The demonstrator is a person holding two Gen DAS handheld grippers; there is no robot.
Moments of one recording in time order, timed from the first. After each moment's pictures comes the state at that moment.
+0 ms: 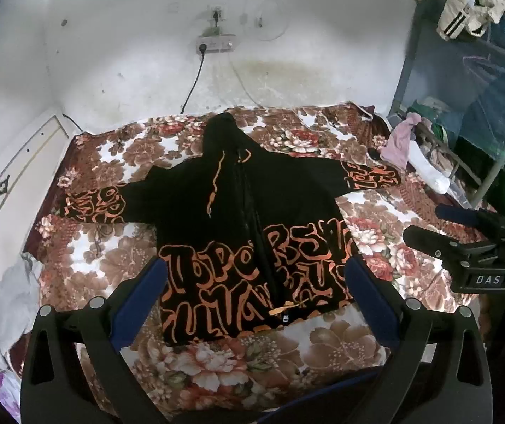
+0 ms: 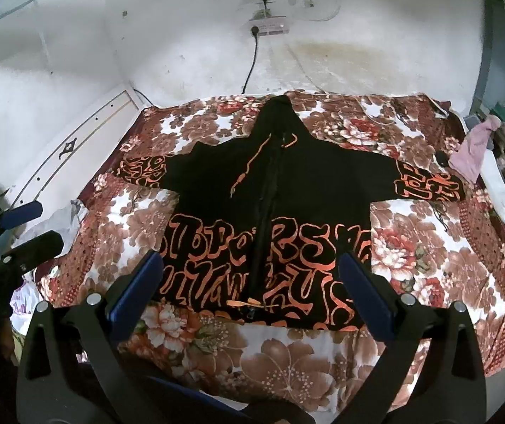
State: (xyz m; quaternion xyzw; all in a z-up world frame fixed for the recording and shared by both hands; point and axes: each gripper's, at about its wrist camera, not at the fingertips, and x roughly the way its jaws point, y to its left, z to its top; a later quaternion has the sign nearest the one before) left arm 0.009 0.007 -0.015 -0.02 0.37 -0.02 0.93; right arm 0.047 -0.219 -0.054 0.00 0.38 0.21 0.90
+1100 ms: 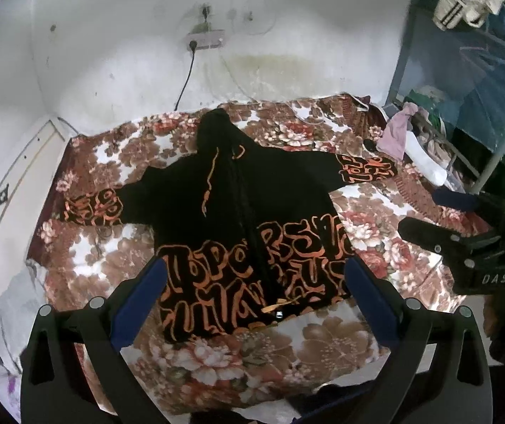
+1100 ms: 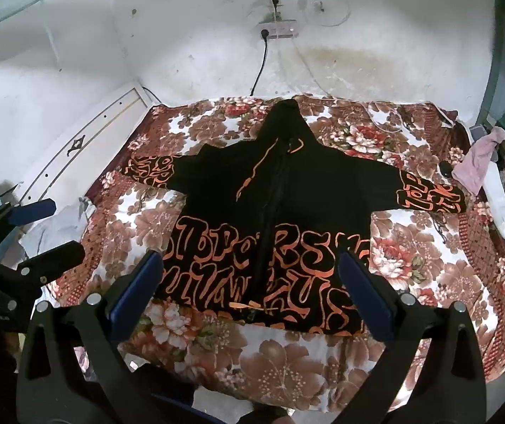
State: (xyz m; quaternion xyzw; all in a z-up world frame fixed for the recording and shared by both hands) left arm 0.029 -0.015 0.019 -0.01 0.41 -0.03 0.91; right arm 0.051 -0.222 -0.013 -0.02 0.39 0.22 0.89
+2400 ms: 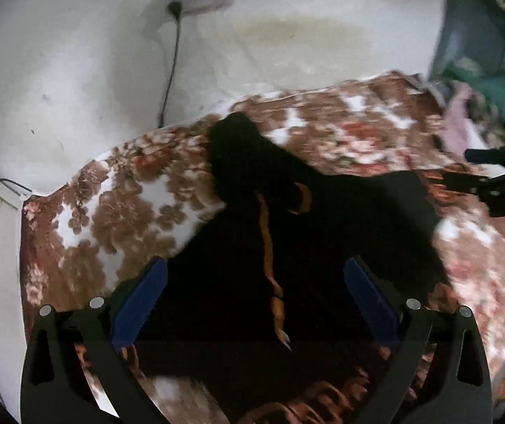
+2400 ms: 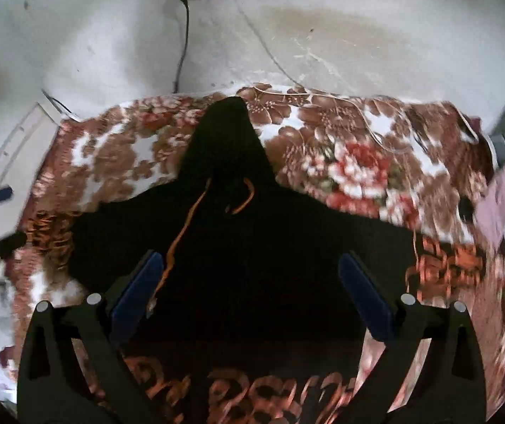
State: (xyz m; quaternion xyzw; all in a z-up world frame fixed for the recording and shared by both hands) left arm 0.526 0.135 -0.112 0.07 0.46 -0.08 0.88; right arm 0.565 -0.136 -0.122 -0.04 0.46 0.14 0.88
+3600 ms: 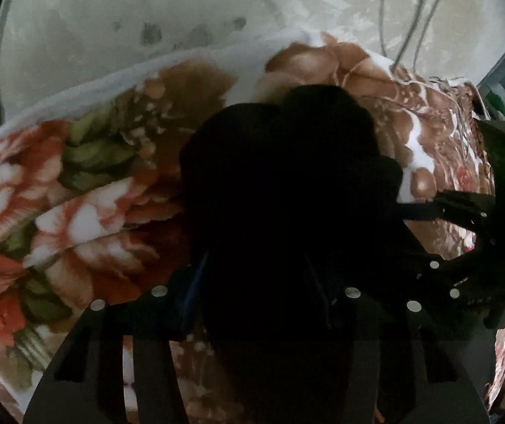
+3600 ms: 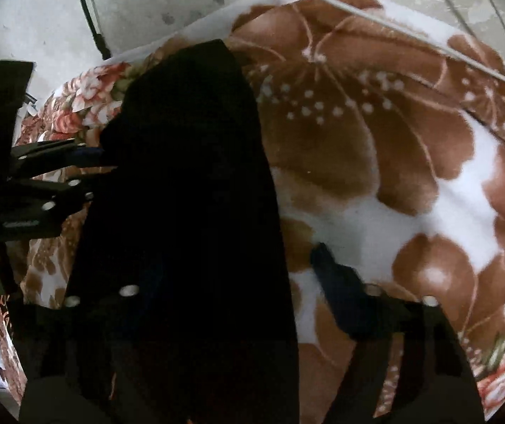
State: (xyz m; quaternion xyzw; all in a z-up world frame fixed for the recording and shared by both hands) left arm 0.964 0.162 -0.374 -0.02 0.54 -0.20 0.82; right arm 0.960 -0.021 -0.365 -0.02 0.54 0.28 0.80
